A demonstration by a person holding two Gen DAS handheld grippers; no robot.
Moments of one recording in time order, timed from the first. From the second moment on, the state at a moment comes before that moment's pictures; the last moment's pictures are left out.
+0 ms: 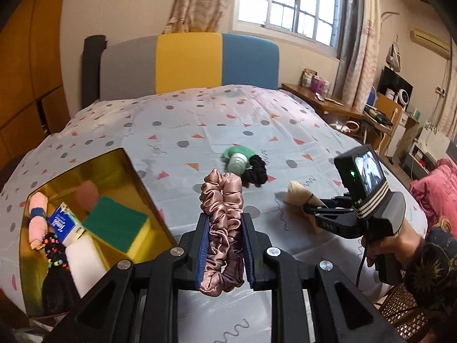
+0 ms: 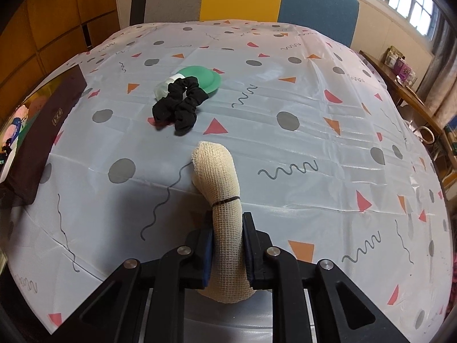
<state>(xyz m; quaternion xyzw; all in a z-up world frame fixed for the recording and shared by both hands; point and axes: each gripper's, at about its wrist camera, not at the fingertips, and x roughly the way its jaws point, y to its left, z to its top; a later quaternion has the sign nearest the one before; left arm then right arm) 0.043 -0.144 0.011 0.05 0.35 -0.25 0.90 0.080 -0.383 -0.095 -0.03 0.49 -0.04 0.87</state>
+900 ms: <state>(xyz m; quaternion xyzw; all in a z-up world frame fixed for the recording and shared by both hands) 0.094 0.038 -0.008 -0.11 0.39 -0.07 0.91 0.079 -0.379 -0.097 -0.05 0.49 -0.04 0.87</state>
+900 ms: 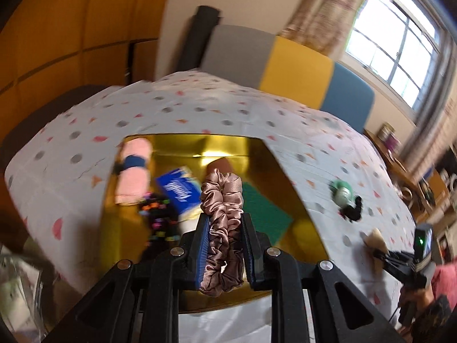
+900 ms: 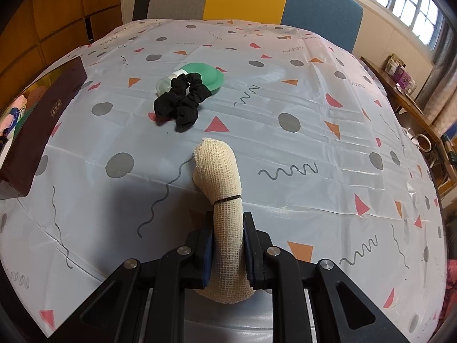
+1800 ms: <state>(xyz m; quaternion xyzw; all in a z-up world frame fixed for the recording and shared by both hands) 0.224 0.017 -0.069 -0.12 0.49 -0.07 0.86 0.079 -0.378 -0.097 -0.06 0.50 -0.04 0.87</state>
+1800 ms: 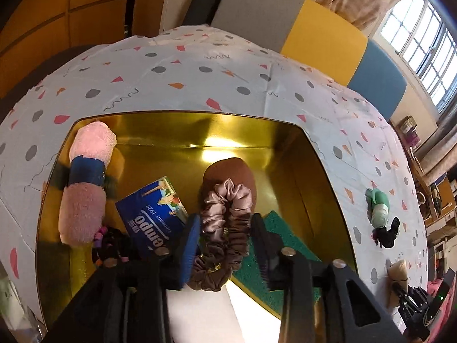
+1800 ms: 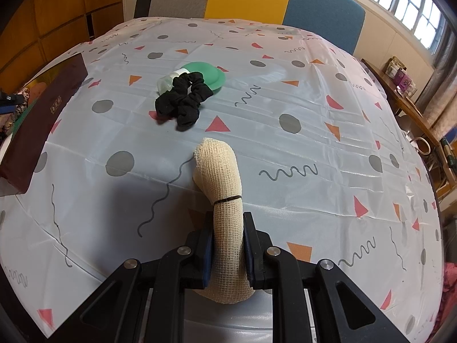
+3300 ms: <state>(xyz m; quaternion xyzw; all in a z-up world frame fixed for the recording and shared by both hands) 0.076 0.026 -0.010 -0.02 0.39 -0.03 0.92 0.080 -0.375 -0.098 -0.06 0.50 -0.06 0.86</state>
